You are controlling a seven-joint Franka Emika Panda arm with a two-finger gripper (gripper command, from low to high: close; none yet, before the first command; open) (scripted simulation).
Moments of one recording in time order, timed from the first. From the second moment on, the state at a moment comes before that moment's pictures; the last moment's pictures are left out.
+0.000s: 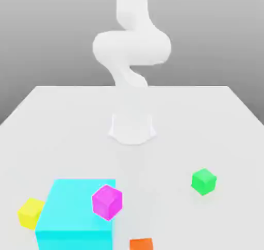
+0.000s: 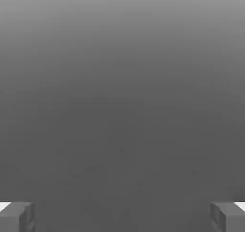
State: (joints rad) arm 0.05 -0.73 -0.04 -2.30 0.00 2.32 0.70
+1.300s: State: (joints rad) arm 0.29 0.33 -0.23 -2.31 0.19 2.64 -0.93
